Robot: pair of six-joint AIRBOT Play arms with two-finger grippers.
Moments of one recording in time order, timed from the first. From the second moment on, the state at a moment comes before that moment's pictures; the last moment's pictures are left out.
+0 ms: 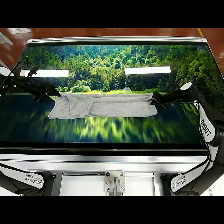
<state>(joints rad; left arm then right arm) 0.24 -1.72 1.57 0.93 -1.46 -1.35 -0.15 -1.83 1.35 -0.89 1.04 1.38</state>
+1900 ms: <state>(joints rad) 0.15 -1.34 1.57 0.72 -1.00 -1.31 0.56 -1.60 1.35 -0.69 0.54 1.60</state>
